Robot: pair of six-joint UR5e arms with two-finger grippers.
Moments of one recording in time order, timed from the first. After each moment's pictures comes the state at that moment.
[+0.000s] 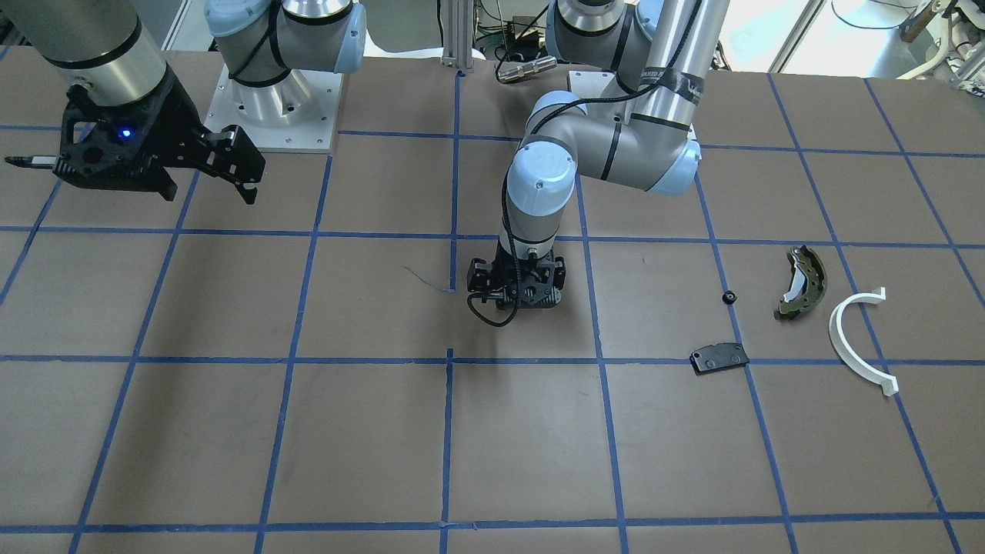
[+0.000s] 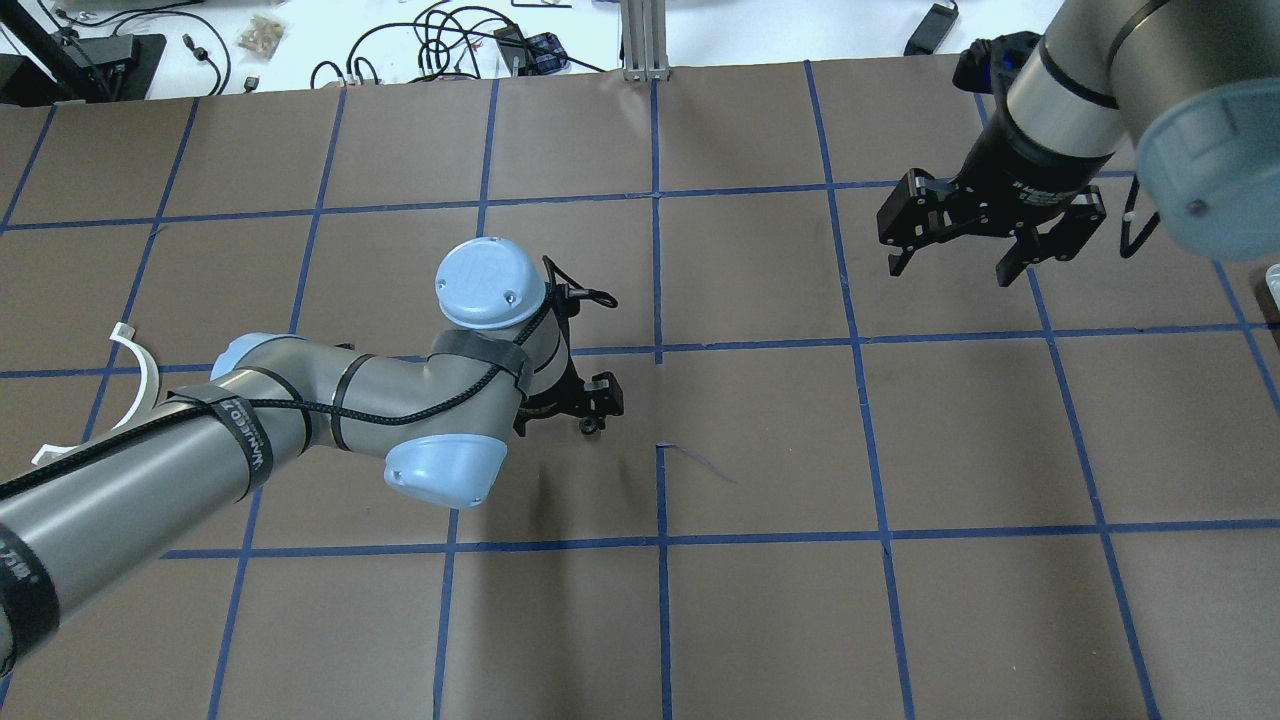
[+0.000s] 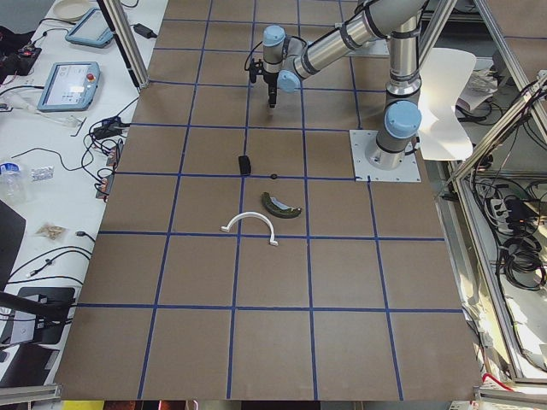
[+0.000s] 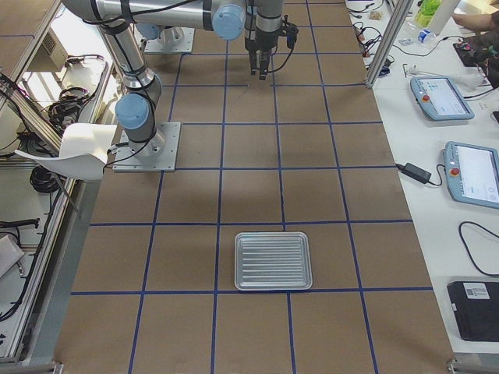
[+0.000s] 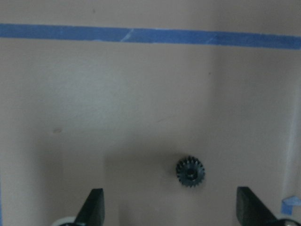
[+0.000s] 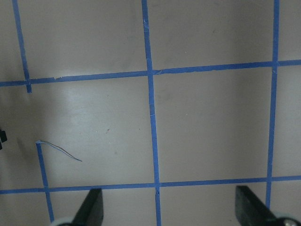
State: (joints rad) left arm -1.86 -1.92 -2.06 -0.71 1.55 -0.34; right arm 1.49 -1.61 1.64 -1.56 -1.54 -0.02
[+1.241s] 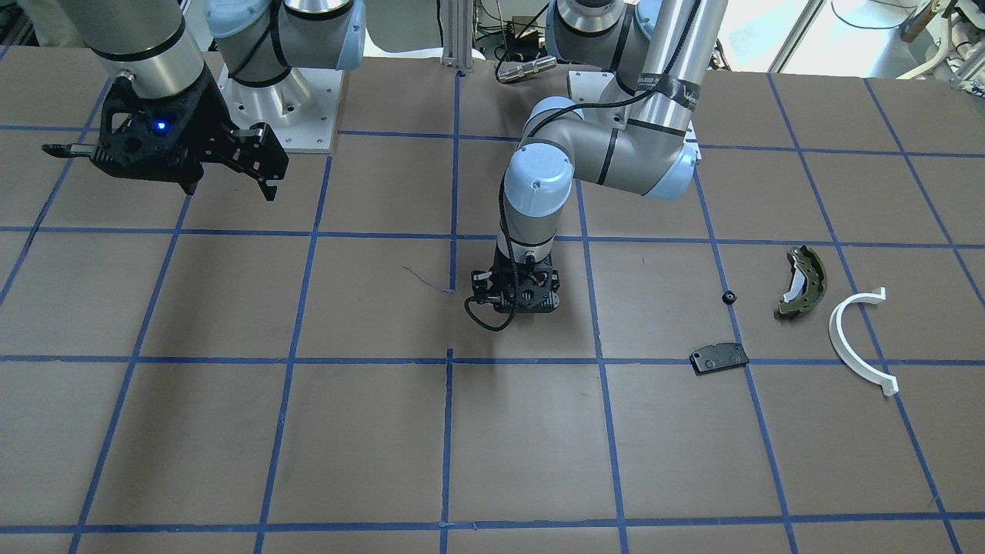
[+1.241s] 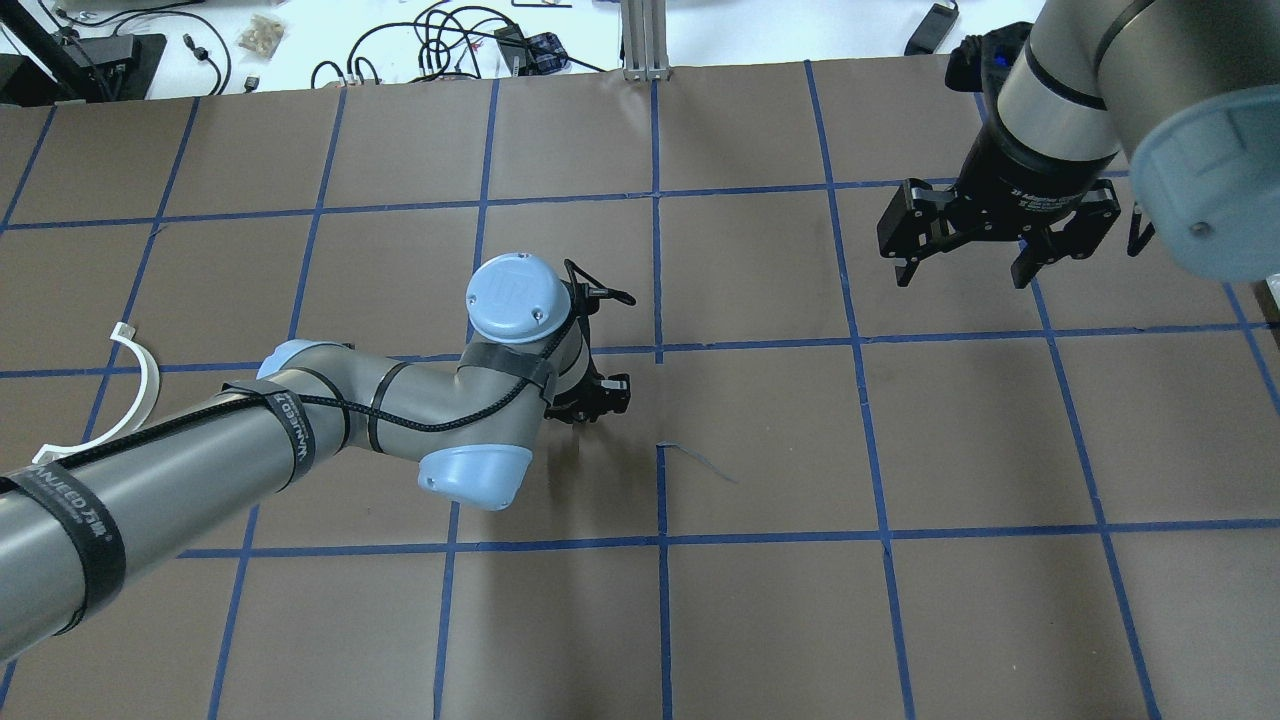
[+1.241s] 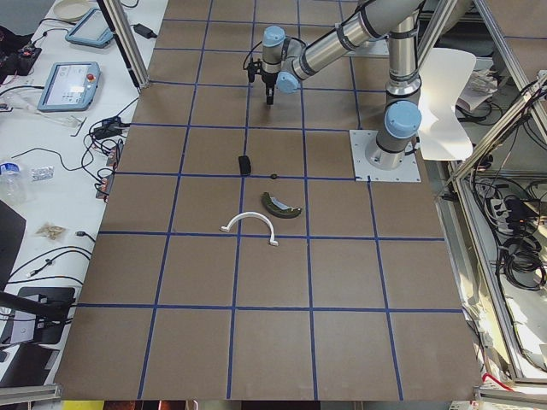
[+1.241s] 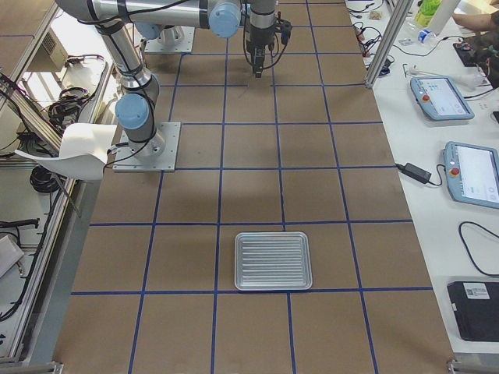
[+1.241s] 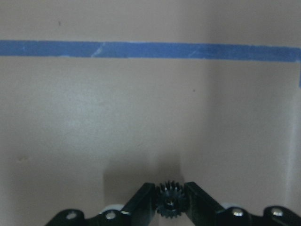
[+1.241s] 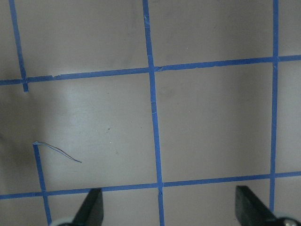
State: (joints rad) left arm -1.85 -1.91 -2.06 -0.67 1.56 -0.32; right arm 1.55 -1.64 1.70 -1.62 -1.57 0.05
